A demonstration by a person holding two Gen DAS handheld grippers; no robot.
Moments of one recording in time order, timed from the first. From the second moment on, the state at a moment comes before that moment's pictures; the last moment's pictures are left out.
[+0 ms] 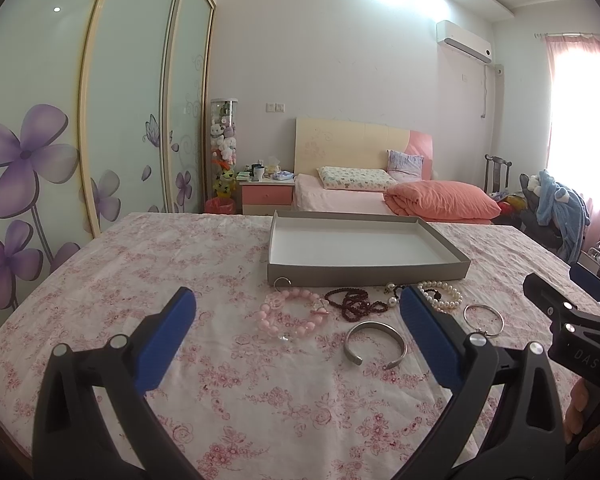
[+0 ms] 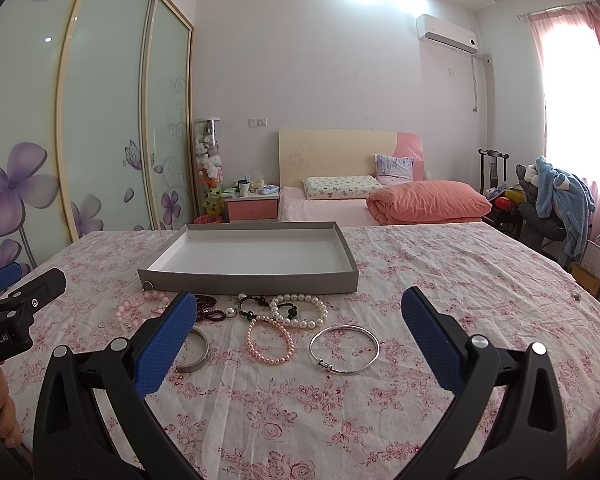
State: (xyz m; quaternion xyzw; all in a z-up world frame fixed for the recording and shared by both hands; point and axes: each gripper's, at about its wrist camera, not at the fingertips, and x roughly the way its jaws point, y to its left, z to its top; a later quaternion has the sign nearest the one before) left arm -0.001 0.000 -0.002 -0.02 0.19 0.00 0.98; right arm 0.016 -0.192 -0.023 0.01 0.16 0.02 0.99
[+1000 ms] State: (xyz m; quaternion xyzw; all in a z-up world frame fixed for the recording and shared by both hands) left arm 0.066 -0.023 -0.045 0.00 0.37 -0.06 0.93; right arm 0.115 -0.228 -0.090 0.01 0.42 -0.01 0.91
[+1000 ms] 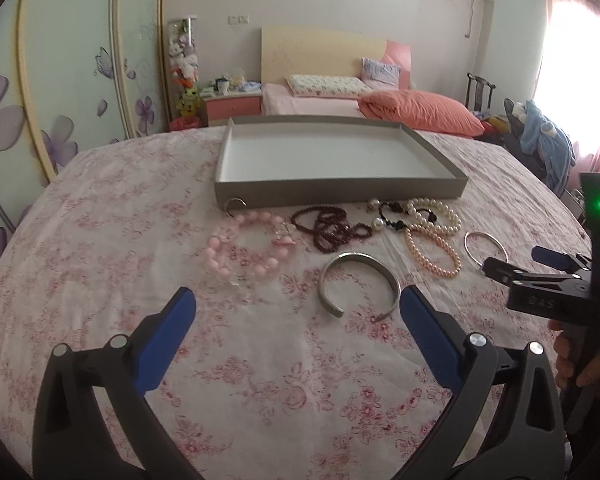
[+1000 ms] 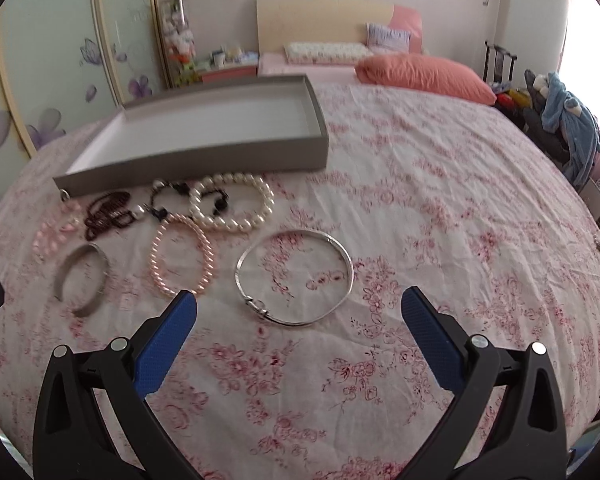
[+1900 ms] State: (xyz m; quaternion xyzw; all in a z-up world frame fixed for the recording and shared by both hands) left arm 0.118 -0.072 -0.078 0.05 0.45 -0.11 0.88; right arm 0.141 -0.225 -0.097 0.01 0.44 0.02 0.90
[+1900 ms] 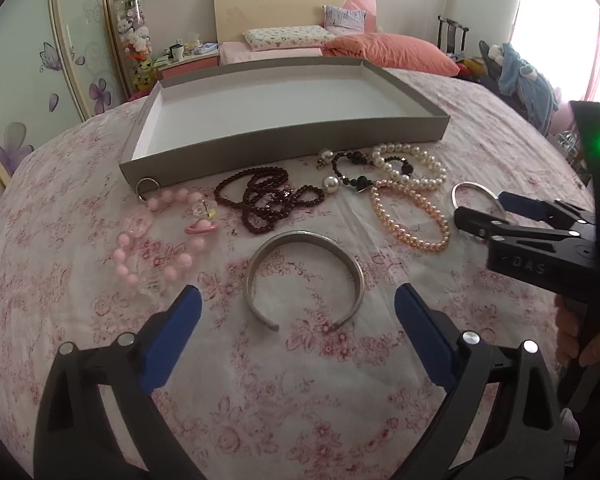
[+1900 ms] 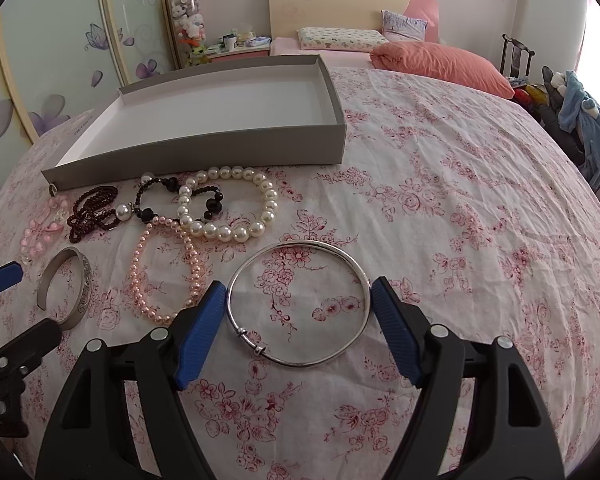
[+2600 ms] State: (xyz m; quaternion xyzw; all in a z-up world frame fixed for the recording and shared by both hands) left arm 0.140 -0.091 -0.090 0.07 0.45 -0.12 0.88; right arm 0.144 -0.225 -0.098 0.01 0.44 0.02 0.90
